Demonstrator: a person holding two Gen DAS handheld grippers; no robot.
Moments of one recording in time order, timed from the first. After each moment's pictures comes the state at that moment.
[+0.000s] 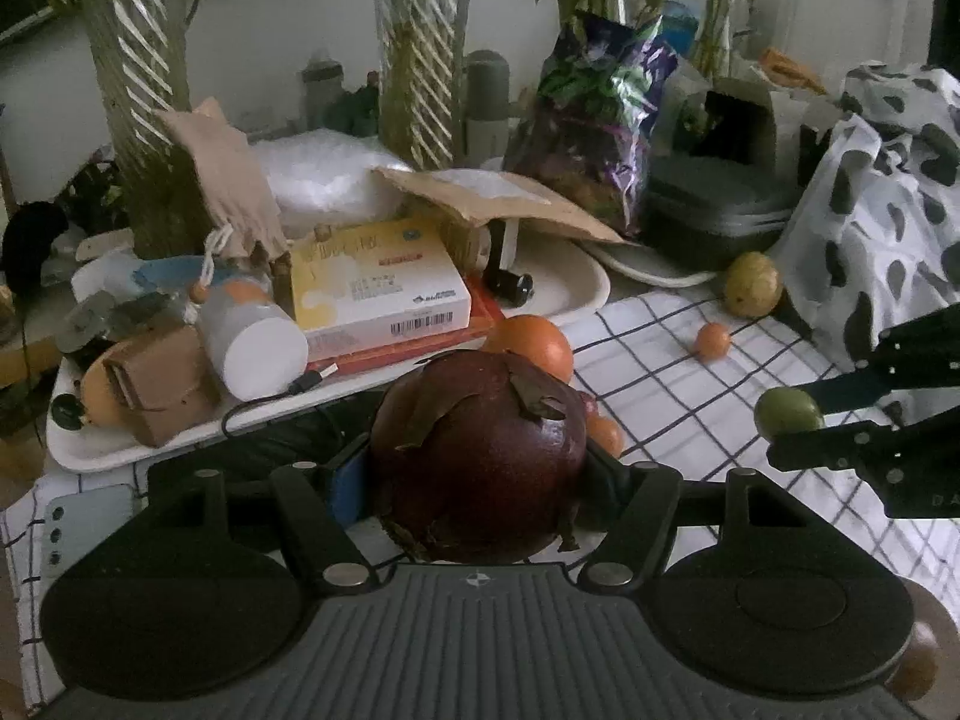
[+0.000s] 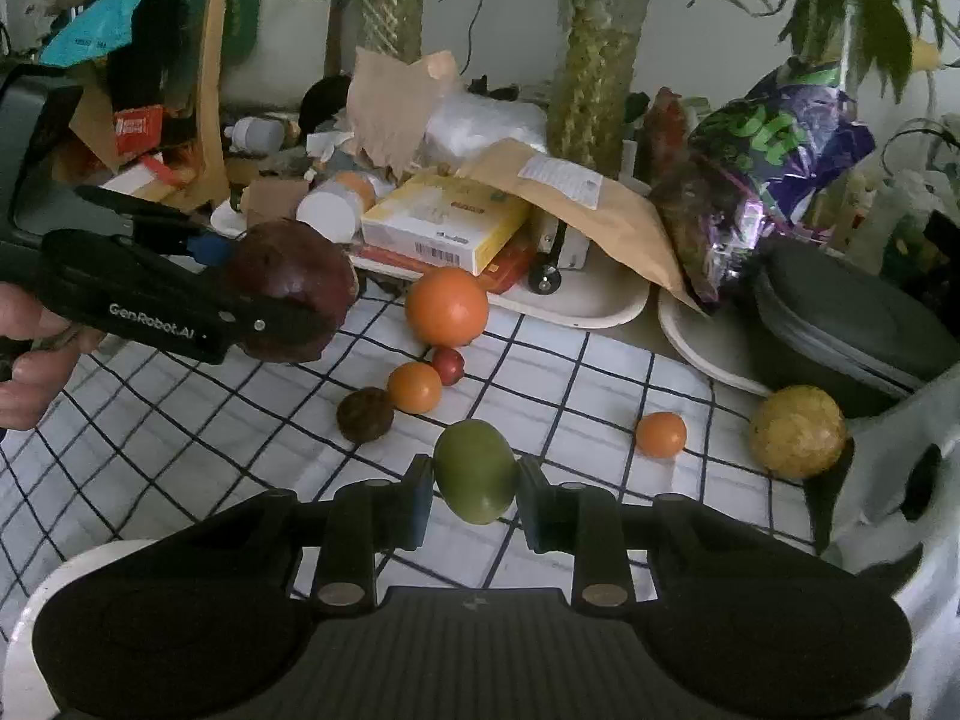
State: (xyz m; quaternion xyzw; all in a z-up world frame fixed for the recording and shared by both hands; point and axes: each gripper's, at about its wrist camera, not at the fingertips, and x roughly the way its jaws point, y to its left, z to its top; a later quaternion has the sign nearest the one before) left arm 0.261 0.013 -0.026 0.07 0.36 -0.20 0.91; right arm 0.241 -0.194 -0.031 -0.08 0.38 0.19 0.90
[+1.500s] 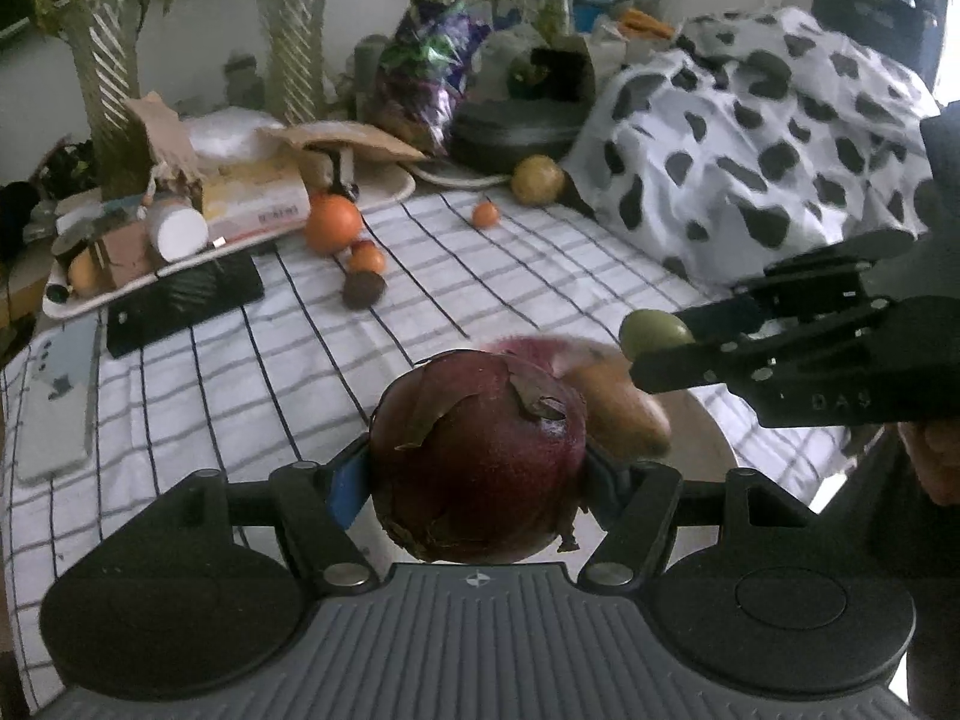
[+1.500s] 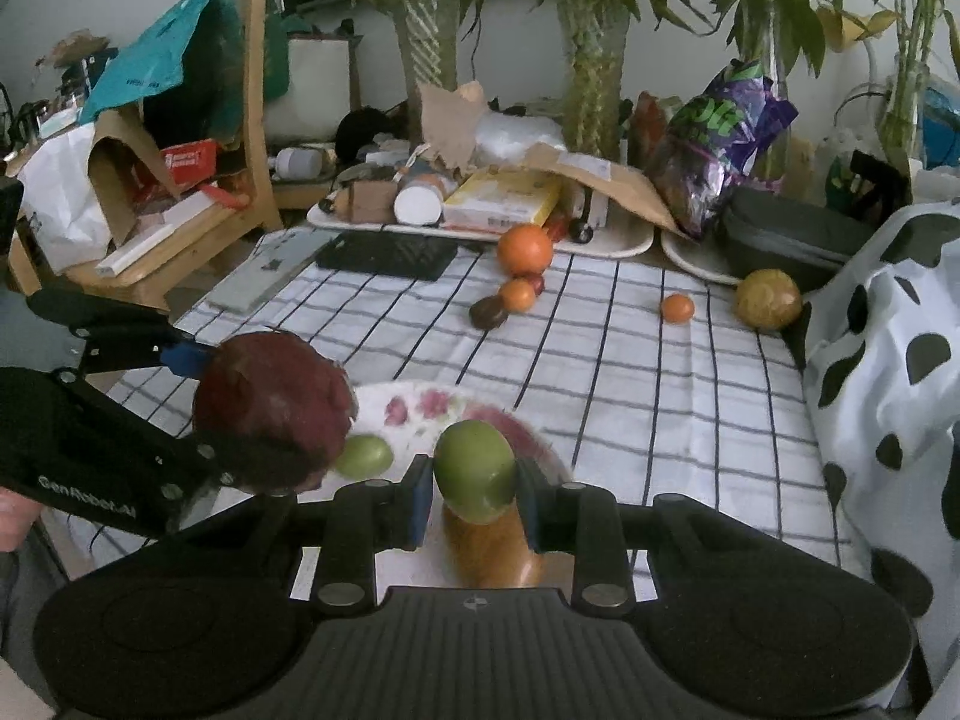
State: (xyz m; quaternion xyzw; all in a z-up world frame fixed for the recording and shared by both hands) left arm 0.073 -0.017 -0.012 0.08 0.38 -0.26 0.88; right arm 0.078 -0.190 -0.003 -0.04 0.38 0.19 0.90
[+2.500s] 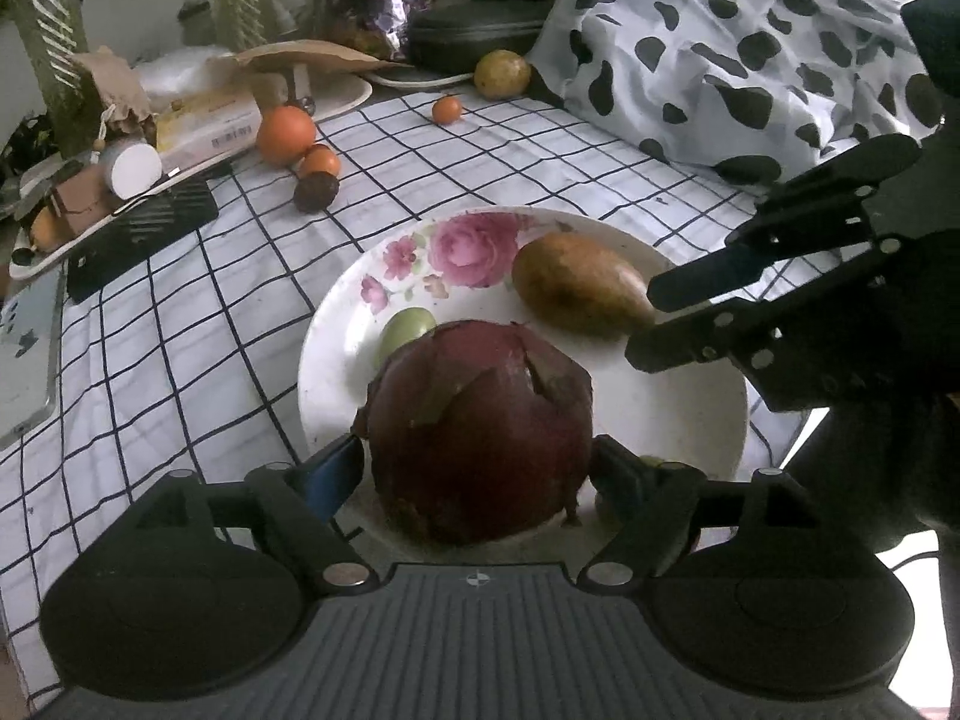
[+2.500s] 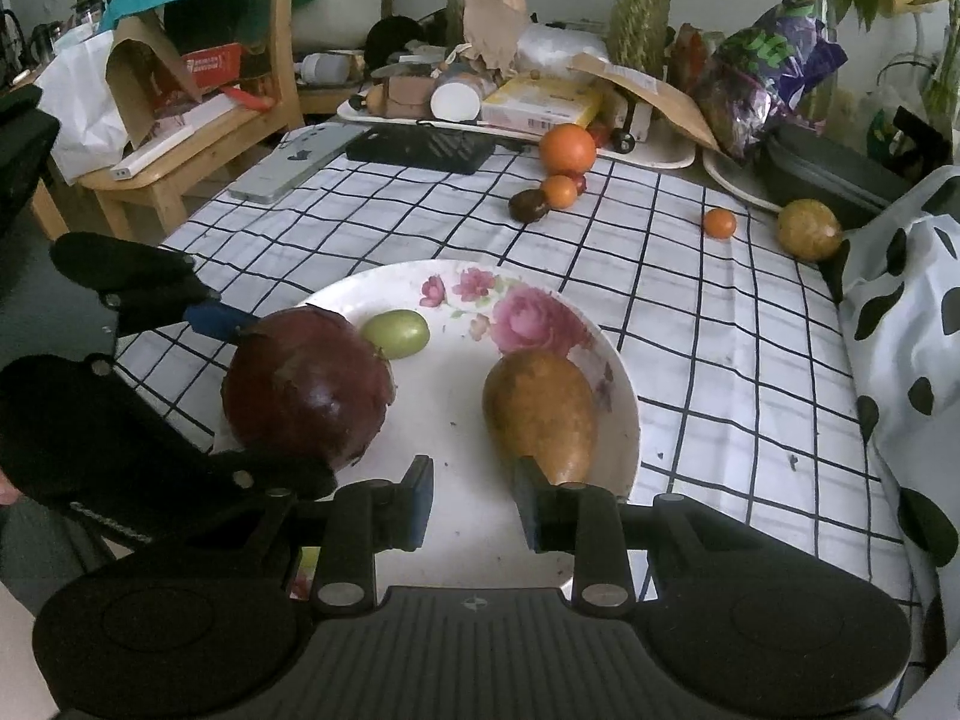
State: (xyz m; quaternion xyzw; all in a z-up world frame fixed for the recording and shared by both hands) left arm 0.059 -0.030 -0.041 0.13 0.44 -0.27 0.85; right arm 0.069 -0.176 -0.026 -0.07 0.45 0.20 0.87
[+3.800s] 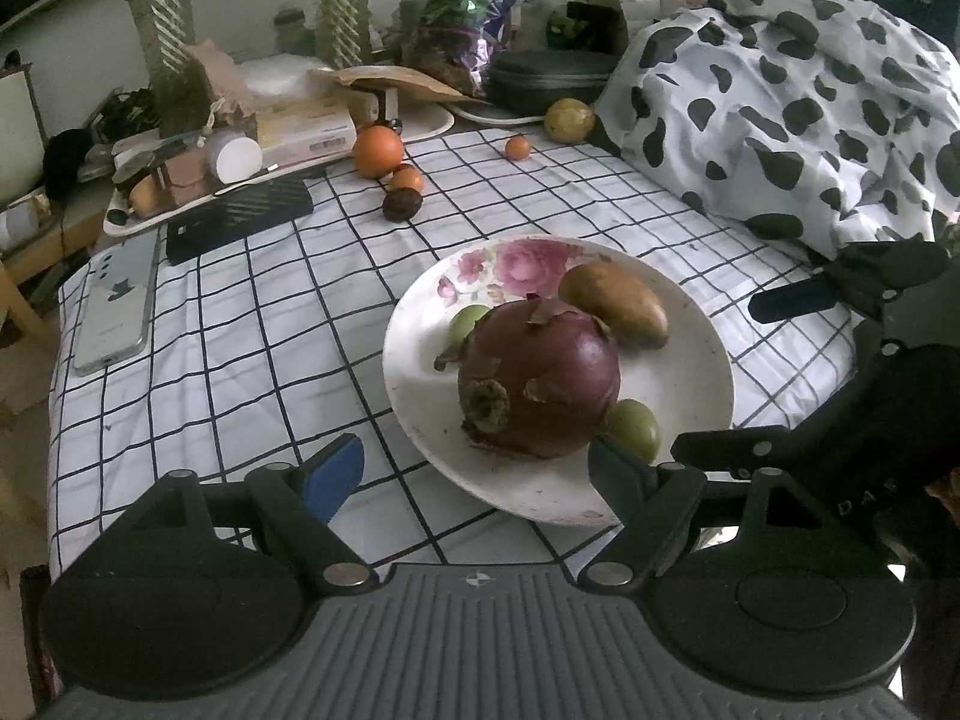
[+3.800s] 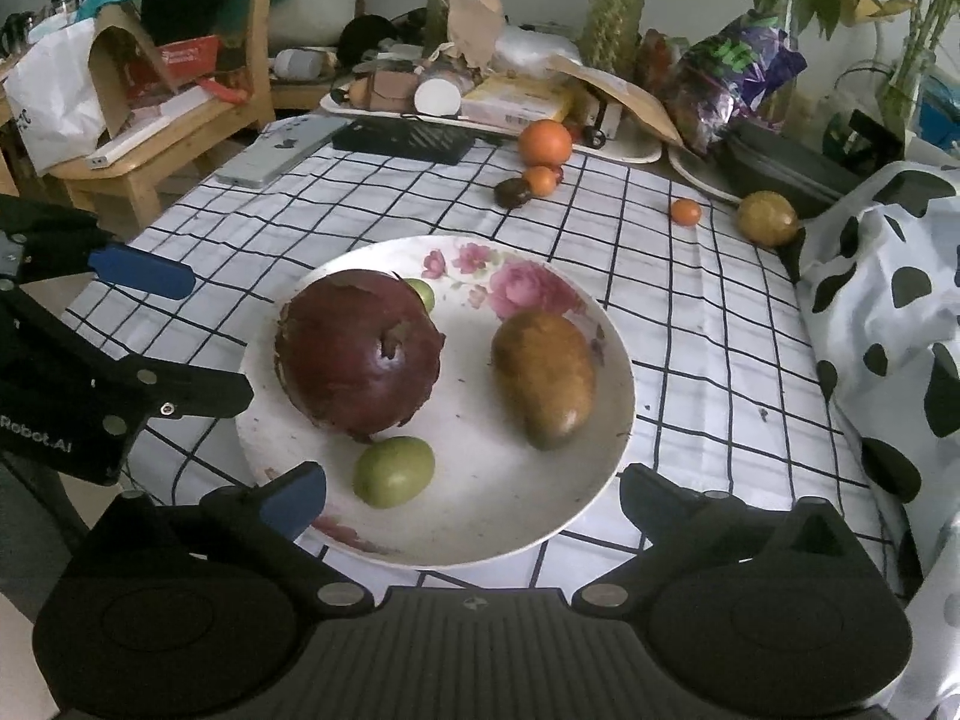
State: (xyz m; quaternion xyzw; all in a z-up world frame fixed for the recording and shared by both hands) left arm 0.025 -0.003 -0.010 0.09 0.42 -0.20 0.88; right arm 0.031 -0.161 -0.021 -0.09 0.44 0.15 0.88
